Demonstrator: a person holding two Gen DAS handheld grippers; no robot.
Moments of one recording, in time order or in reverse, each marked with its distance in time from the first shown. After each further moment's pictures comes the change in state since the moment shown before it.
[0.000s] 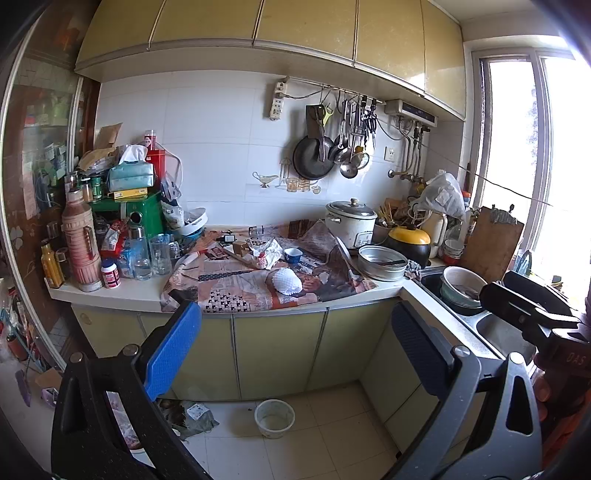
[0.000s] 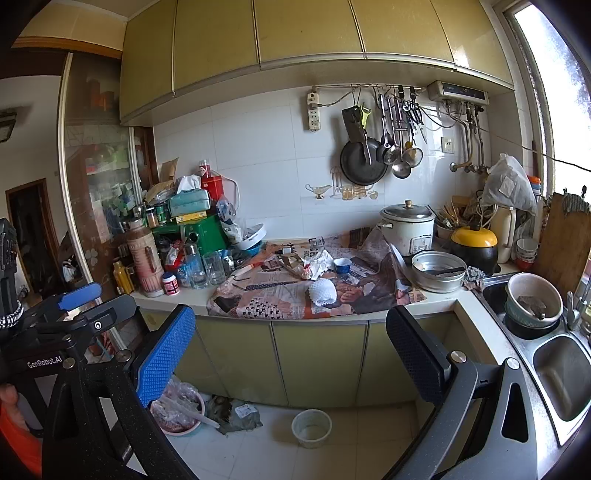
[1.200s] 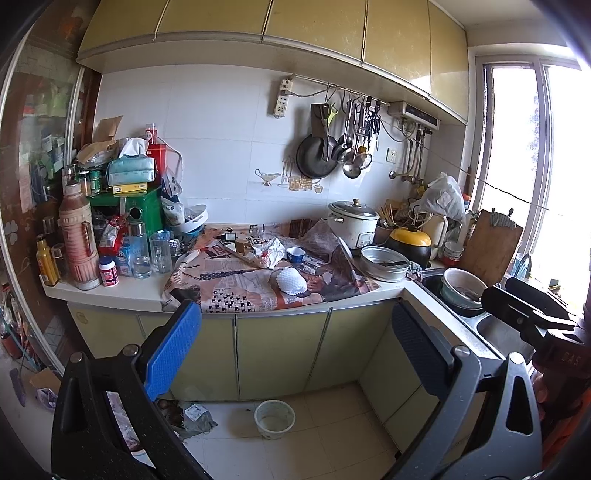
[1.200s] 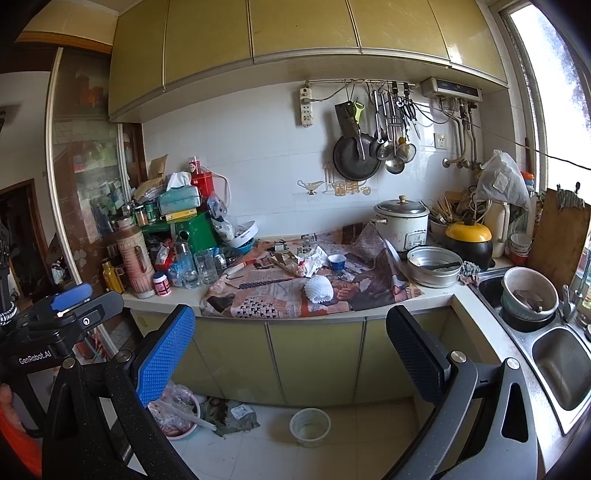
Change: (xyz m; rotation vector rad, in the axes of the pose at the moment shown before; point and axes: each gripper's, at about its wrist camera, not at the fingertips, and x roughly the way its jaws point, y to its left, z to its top) left arm 0.011 0.037 -0.001 -0.018 0.006 -0.031; right arm 0.014 0.011 -0.004 0.013 0.008 -0.050
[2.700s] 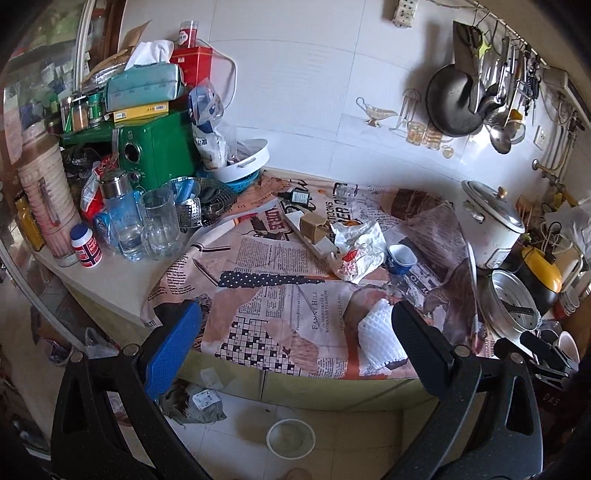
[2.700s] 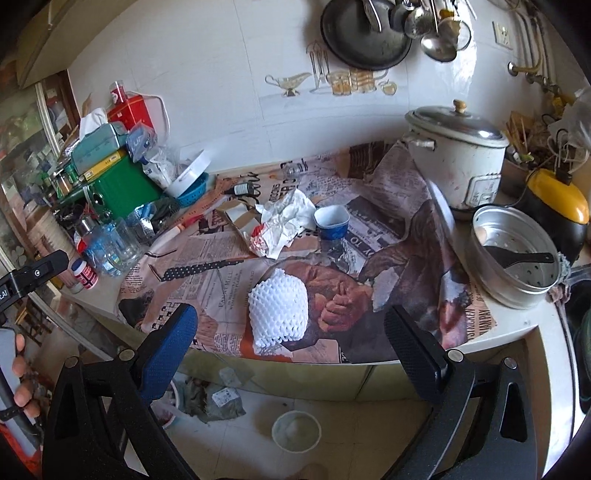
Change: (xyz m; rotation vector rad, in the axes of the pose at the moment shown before) left arm 0.427 0.106 0.081 -0.222 0.280 0.355; right arm 0.392 -0.135 0.038 0.033 0.421 0.104
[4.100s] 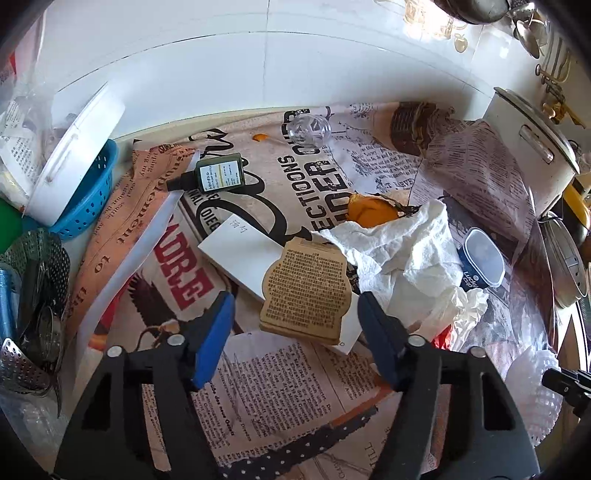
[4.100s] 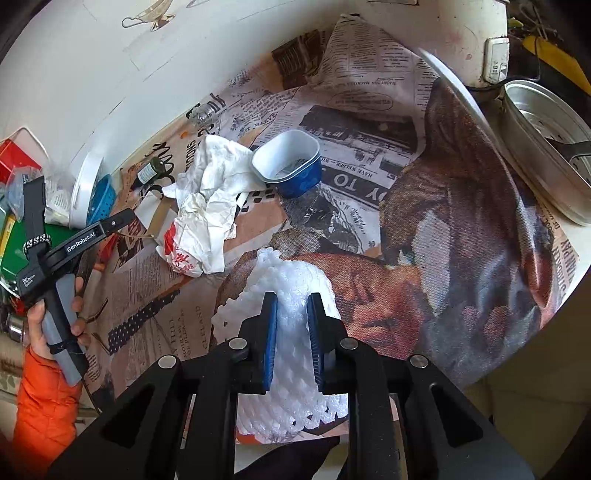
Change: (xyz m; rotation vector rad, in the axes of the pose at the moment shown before) left arm 0.373 -0.019 0.109 0.341 0.311 -0.248; right arm 0.170 -0.046 0.048 0.397 0.241 -0.121
